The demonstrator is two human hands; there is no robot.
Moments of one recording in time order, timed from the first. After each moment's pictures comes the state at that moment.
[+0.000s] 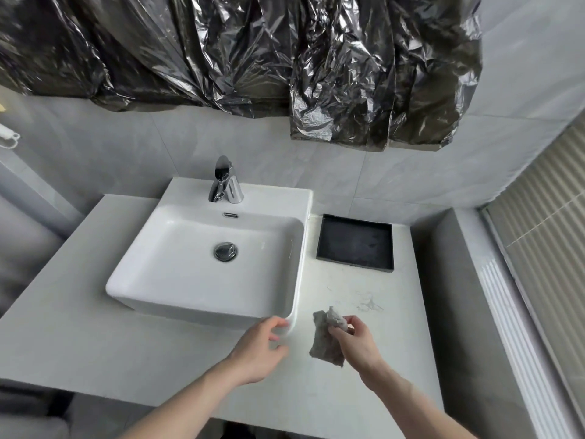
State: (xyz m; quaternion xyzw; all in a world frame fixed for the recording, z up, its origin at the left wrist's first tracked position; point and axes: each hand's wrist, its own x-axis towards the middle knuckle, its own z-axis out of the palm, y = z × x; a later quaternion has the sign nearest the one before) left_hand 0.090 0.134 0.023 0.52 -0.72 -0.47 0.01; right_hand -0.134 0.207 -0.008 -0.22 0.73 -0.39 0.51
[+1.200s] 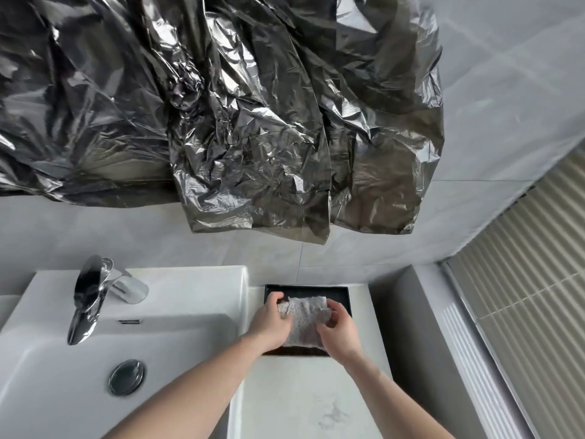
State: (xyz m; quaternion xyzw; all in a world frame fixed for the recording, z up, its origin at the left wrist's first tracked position) left_hand -0.177 -0.121 -0.033 0.52 -0.72 -0.45 -0.01; right_hand -0.323 -0.007 -0.059 -0.24 0.82 -0.37 0.37
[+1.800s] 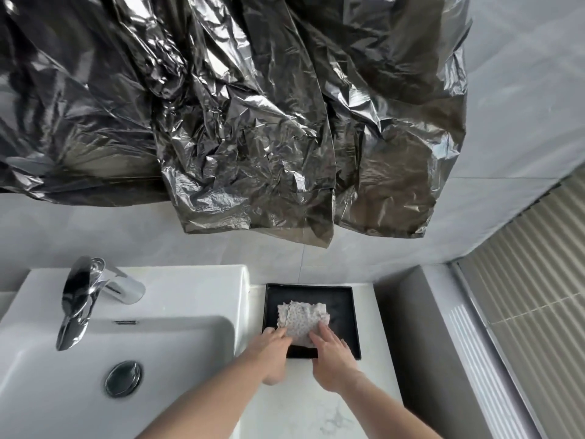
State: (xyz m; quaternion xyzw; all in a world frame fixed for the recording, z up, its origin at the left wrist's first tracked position) left_hand -0.161 -0.102 -0.071 0.31 -0.89 -0.20 -0.28; right_hand -0.309 0.004 -0.098 -0.50 0.80 0.01 0.34
